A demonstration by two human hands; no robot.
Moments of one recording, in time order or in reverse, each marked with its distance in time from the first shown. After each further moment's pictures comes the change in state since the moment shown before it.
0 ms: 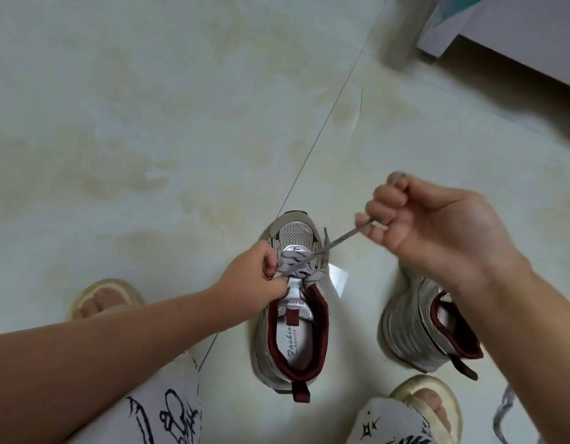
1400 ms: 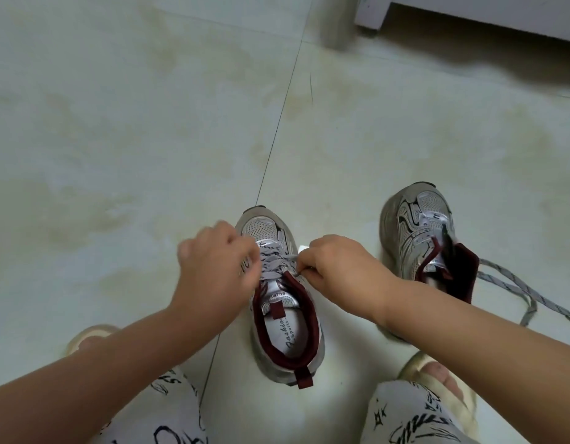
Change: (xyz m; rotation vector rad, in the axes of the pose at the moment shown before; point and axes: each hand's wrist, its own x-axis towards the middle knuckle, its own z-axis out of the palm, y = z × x) left_hand 0.003 0.030 -0.013 0.854 0.336 0.395; right_hand 0.004 0.066 -0.028 -1.982 -0.106 -0.283
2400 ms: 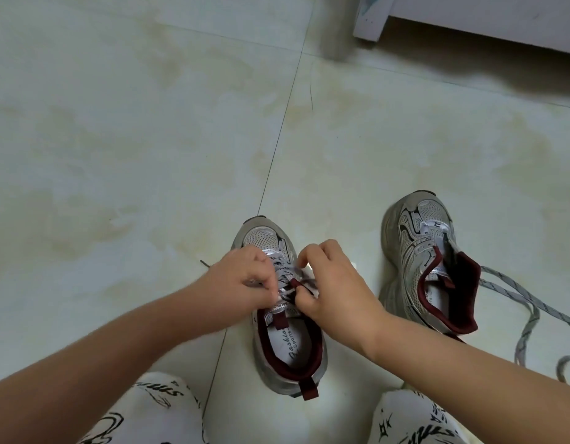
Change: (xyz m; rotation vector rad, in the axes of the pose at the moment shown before) left_hand 0.014 0.004 -0.023 -0.534 -0.619 -0.068; right_hand -0.008 -0.017 0.022 0.347 0.195 0.263
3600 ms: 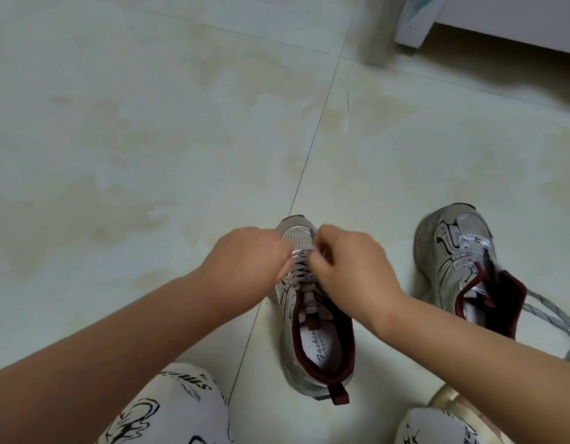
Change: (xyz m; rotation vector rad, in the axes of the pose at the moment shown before) left_hand 0.009 -0.004 -0.023 0.943 0.231 0.188; right_hand 0.028 -0.040 -0.011 -0.039 0.152 -0.049
